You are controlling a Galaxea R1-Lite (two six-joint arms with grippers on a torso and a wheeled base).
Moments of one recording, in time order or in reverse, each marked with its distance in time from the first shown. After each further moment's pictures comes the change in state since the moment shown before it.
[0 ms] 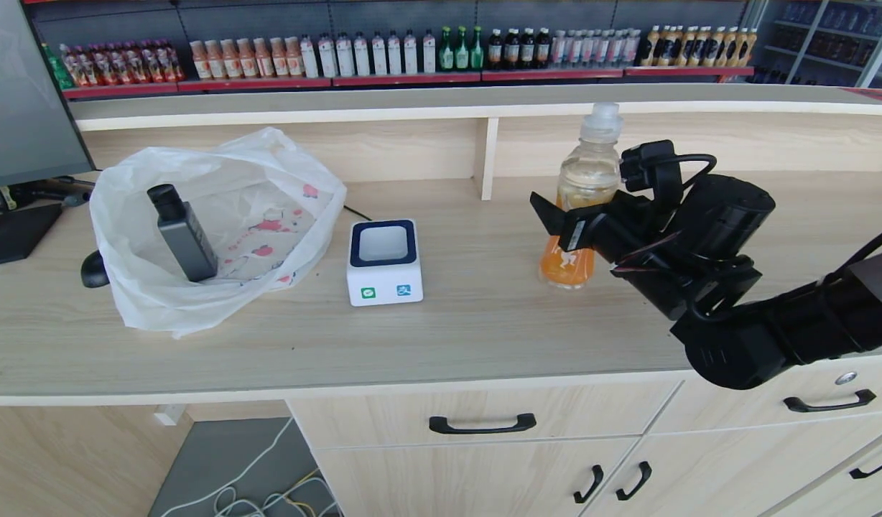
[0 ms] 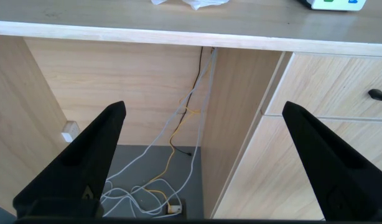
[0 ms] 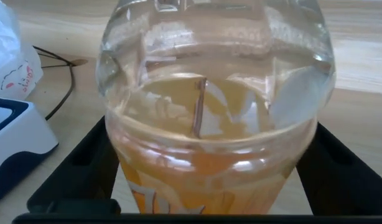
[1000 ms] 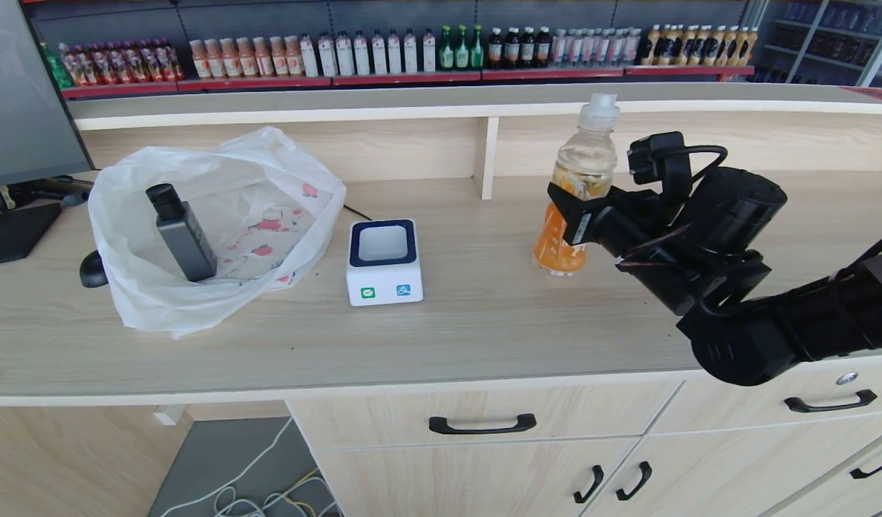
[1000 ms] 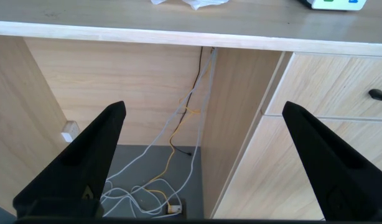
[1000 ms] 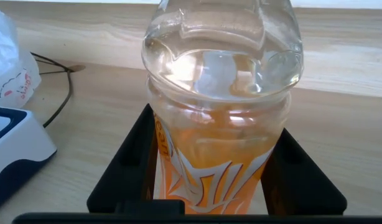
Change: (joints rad) left arm -0.001 0.000 0.000 0.000 0.000 0.000; right arm -0.001 -0.025 -0.004 0.001 -0.005 0.002
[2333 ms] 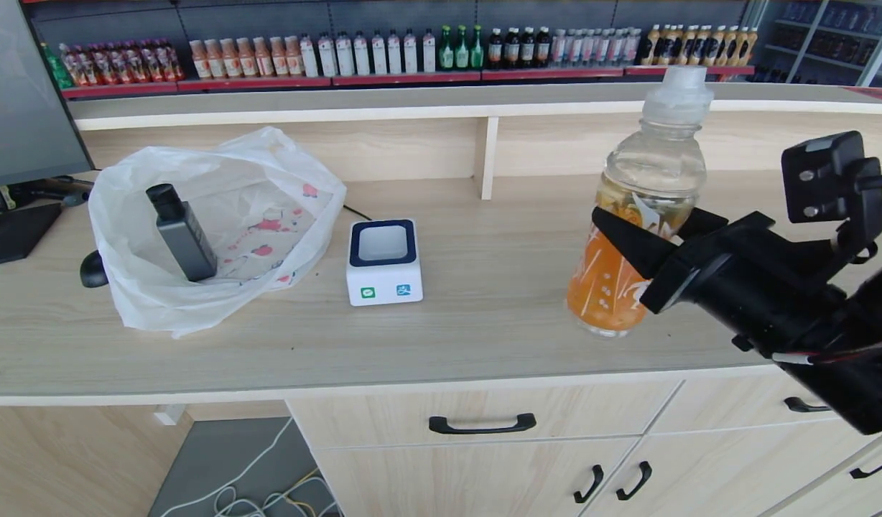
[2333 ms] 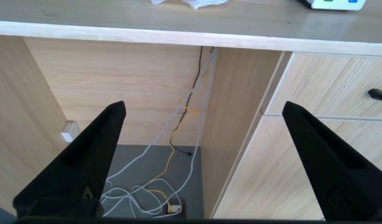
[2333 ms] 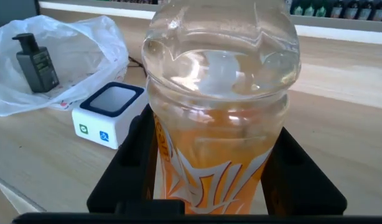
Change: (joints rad) left arm 0.000 0.000 0.000 0.000 0.000 0.000; right arm 0.182 -0.450 0.486 -0.045 0.003 -0.066
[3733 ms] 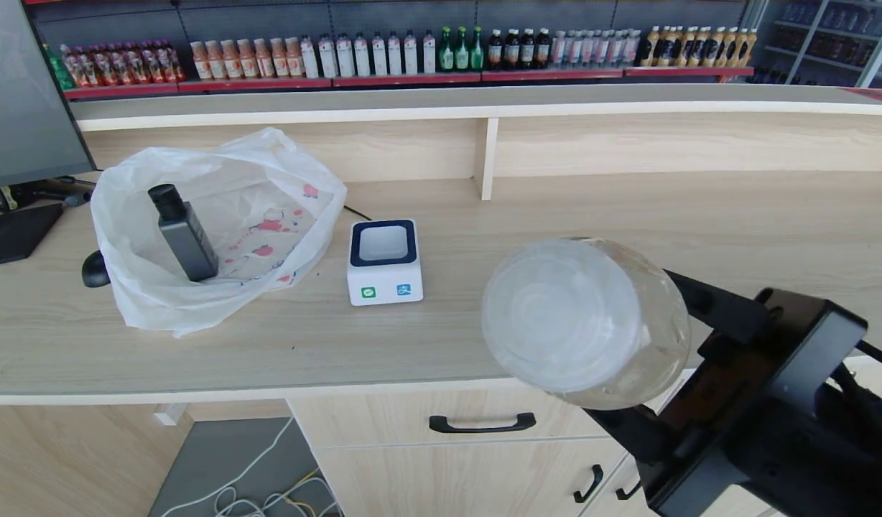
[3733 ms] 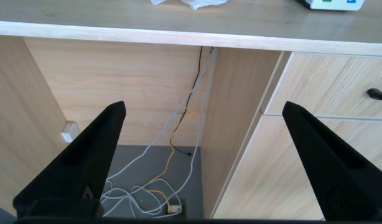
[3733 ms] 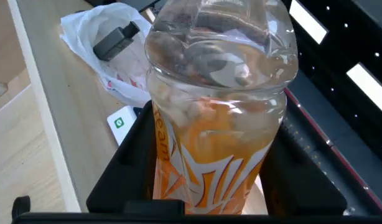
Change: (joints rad) left arm 0.000 0.000 0.000 0.000 0.000 0.000; right arm 0.409 -0.078 0.158 -0.138 0.057 -1.003
